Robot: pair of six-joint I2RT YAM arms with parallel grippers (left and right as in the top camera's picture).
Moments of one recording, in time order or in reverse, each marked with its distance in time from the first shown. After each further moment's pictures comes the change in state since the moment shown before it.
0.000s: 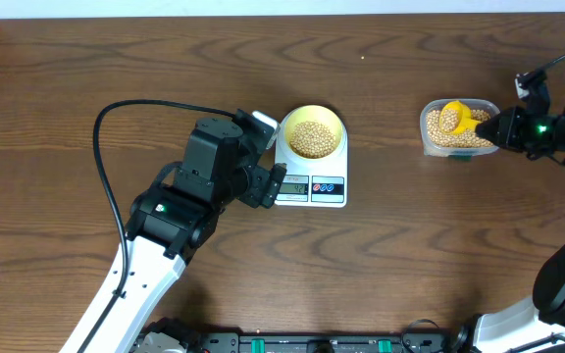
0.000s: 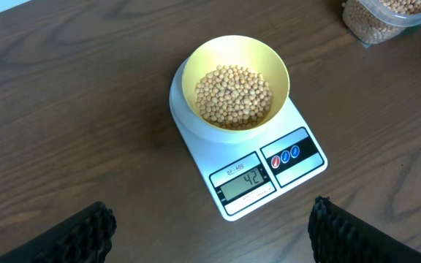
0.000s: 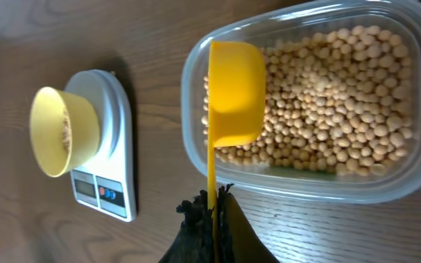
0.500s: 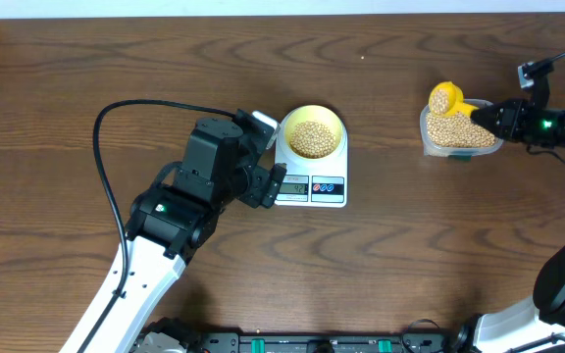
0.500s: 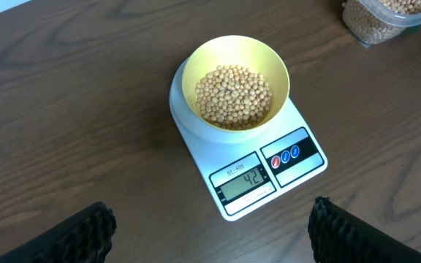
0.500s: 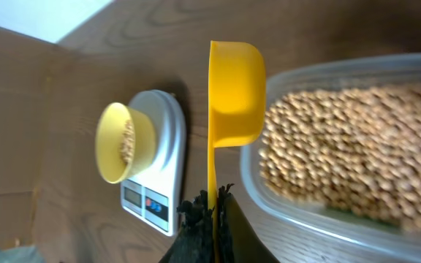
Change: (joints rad) left arm 0.000 0.000 0.000 0.000 0.000 0.000; right arm -0.008 0.000 0.000 0.075 -0.208 0.006
